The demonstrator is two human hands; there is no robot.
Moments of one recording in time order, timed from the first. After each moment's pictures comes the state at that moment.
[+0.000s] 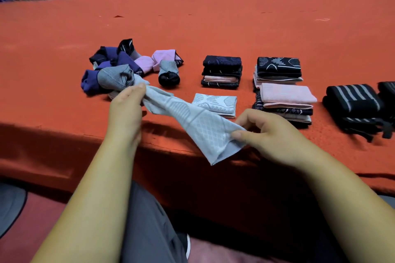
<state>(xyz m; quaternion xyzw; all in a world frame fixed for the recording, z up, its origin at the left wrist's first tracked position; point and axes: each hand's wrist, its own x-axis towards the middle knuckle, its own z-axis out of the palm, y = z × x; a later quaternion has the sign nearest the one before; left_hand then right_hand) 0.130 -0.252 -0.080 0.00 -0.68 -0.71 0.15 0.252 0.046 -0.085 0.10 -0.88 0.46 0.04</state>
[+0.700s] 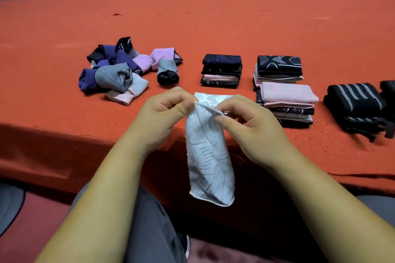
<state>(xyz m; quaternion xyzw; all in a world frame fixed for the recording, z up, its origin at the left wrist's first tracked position) 0.166 -0.218 -0.068 -0.35 -0.74 -0.58 0.01 0.241 0.004 -0.085 0.16 -0.84 0.48 0.21</state>
